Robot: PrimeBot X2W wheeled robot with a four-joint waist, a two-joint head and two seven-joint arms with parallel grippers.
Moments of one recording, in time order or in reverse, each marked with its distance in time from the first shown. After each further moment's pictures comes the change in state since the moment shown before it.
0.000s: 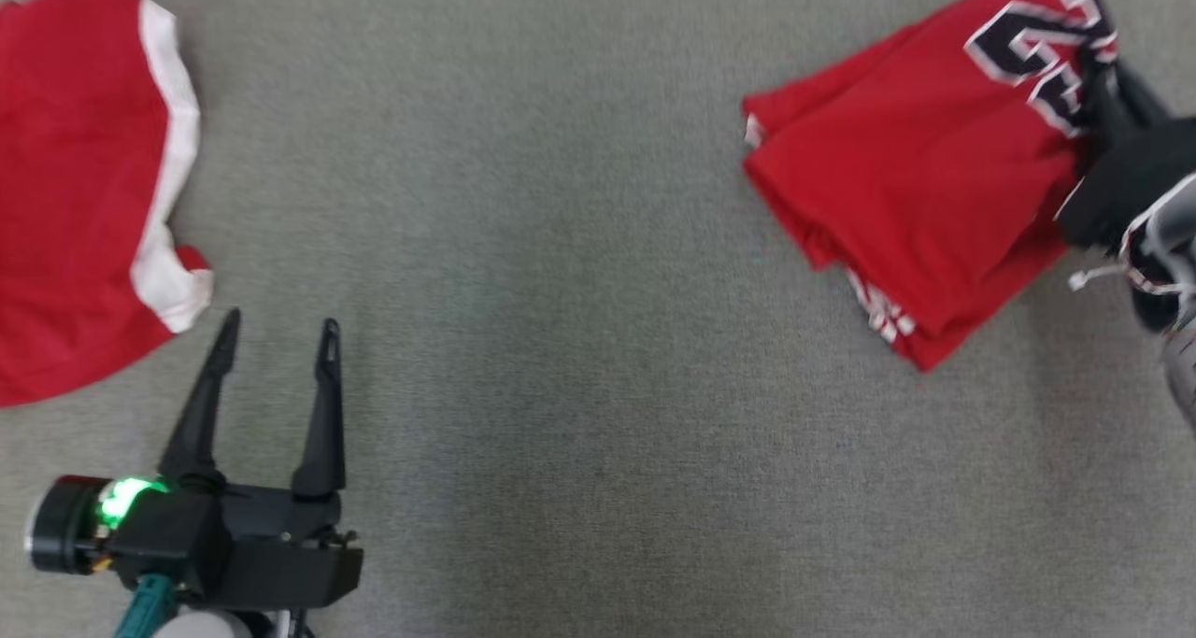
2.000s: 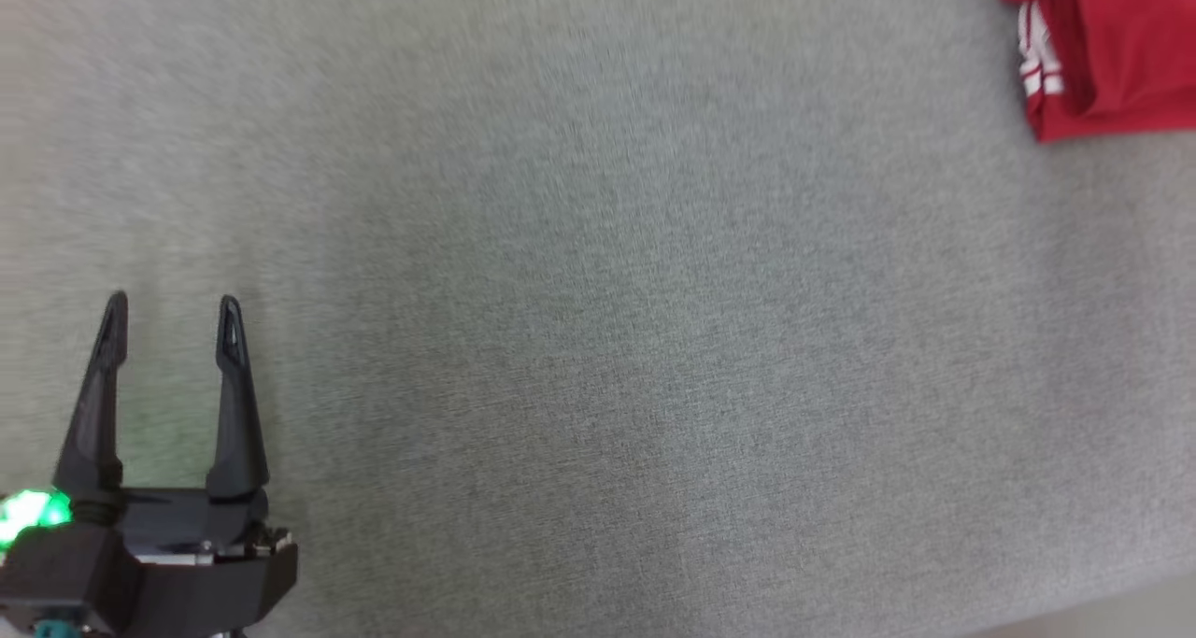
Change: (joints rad) left arm 0.039 0.051 0.078 -0.172 -0.016 0.036 0.000; right arm -0.192 -0.146 -0.065 -0.131 -0.147 0.000 -0.123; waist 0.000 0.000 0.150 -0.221
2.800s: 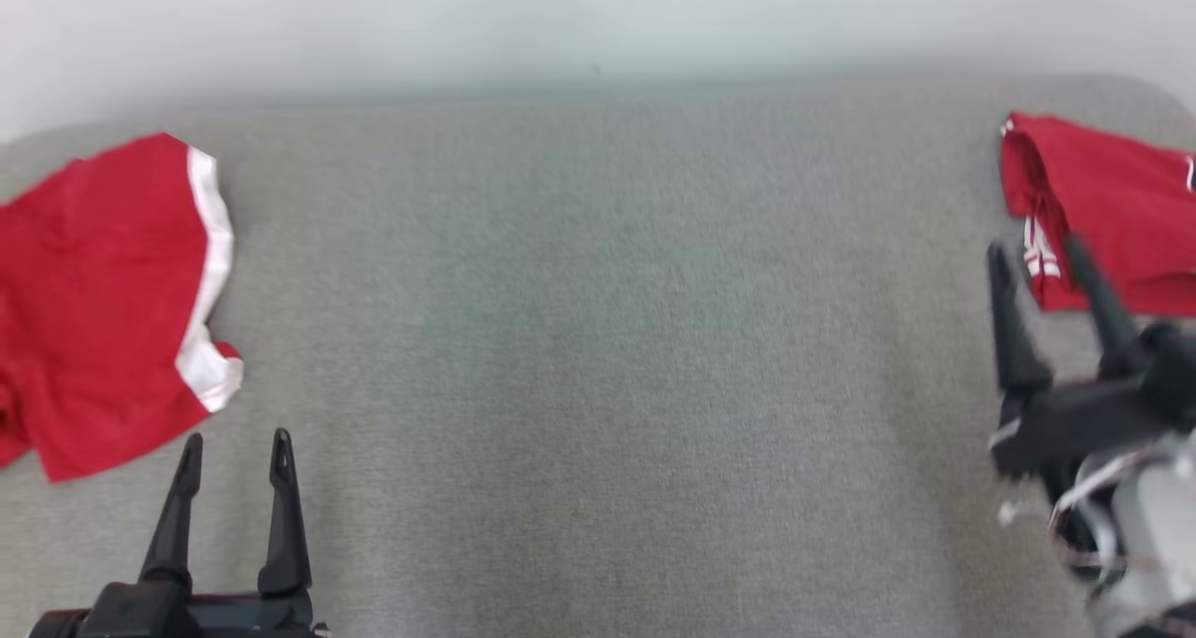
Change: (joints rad) left arm 0.117 -0.080 0.026 0.194 -0.042 -0.027 0.000; right arm 0.764 0.264 -0.300 -0.436 -0.131 0.000 0.016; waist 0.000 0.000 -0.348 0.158
